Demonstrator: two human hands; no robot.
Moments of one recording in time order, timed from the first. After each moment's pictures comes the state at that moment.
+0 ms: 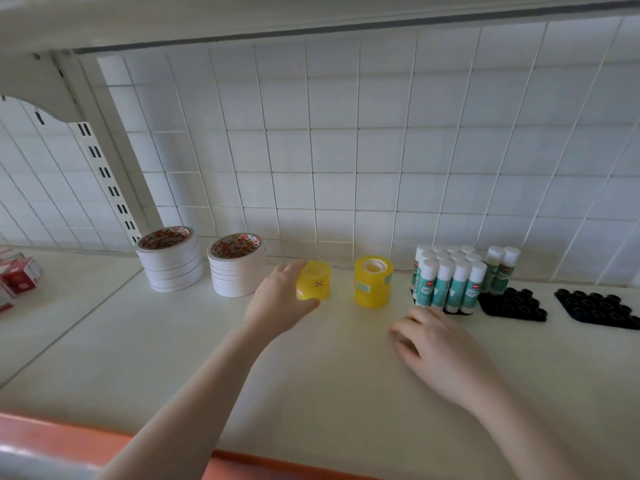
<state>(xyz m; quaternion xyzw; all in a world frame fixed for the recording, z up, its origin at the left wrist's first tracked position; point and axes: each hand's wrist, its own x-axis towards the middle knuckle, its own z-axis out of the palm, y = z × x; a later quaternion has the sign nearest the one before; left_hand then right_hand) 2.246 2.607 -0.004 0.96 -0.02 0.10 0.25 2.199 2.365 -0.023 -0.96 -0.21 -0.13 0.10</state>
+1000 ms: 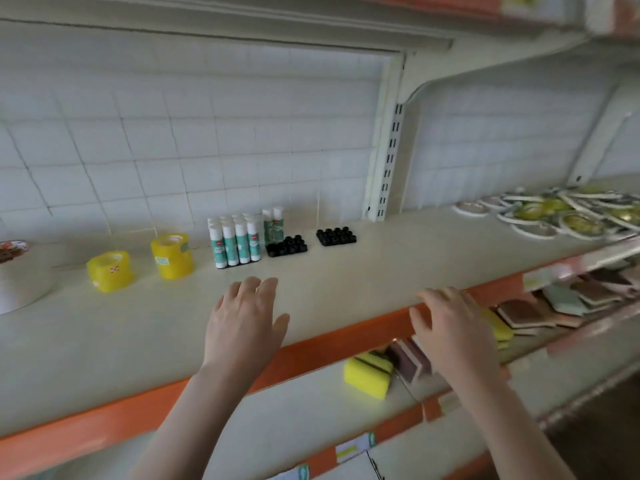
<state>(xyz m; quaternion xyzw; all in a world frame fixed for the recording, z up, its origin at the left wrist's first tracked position) 2.083 2.413 0.008 0.95 -0.23 0.16 0.14 1.988 2.177 -0.014 -0.92 0.18 -0.34 -0.02</state>
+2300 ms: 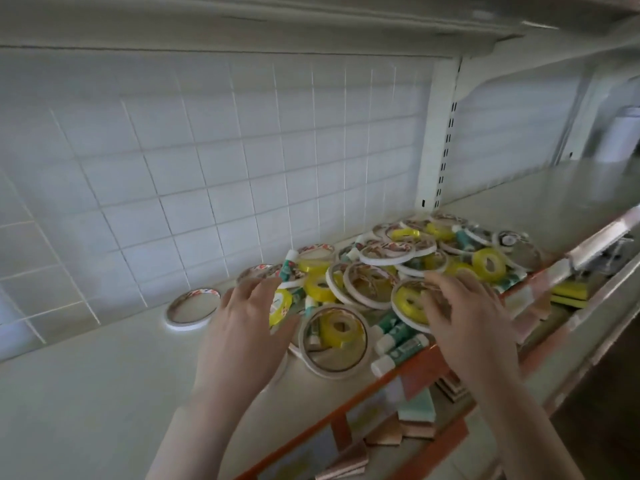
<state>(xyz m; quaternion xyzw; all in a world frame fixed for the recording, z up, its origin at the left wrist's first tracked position) 2.118 1.721 0.032 0.90 -0.31 0.16 0.26 1.999 1.508 0.002 -0.87 0.24 -0.43 0.06</state>
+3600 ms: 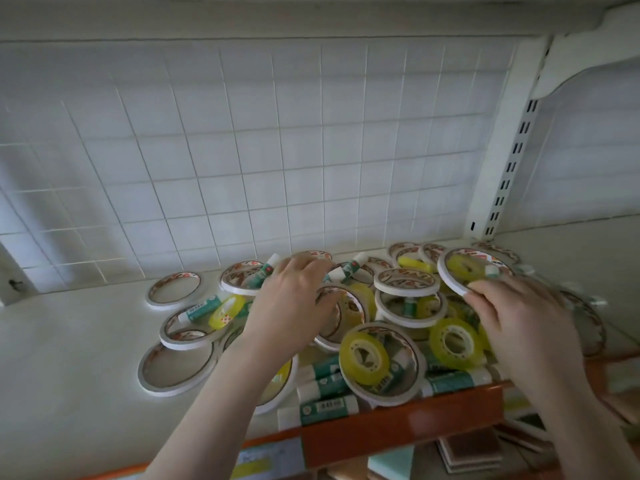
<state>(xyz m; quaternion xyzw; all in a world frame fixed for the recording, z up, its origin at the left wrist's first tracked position) 2.115 1.567 0.046 0.92 -0.28 0.16 0.20 2.031 1.321 0.009 -0.90 0.06 -0.43 0.02</state>
